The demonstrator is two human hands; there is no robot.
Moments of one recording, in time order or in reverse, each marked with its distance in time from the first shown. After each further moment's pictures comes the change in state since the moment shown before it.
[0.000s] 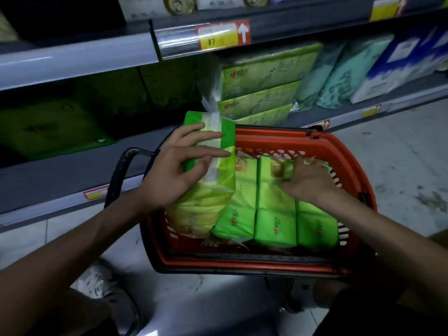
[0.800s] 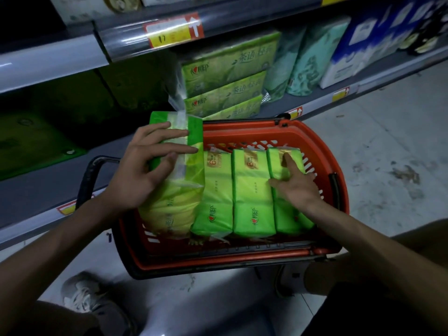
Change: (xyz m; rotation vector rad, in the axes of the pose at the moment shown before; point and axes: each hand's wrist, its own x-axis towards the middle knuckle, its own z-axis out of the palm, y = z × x) left_hand 0.010 0.002 0.002 0.083 -0.040 0.064; right_hand -0.010 0.053 0.036 0.501 0.008 0.147
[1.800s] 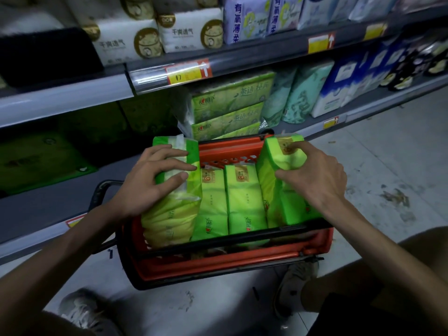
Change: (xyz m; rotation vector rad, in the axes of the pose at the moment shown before) left_hand -0.006 -0.007 -0.018 0.030 -0.060 -0.119; right_hand -0.060 -0.041 -0.075 -0.070 0.530 -0.278
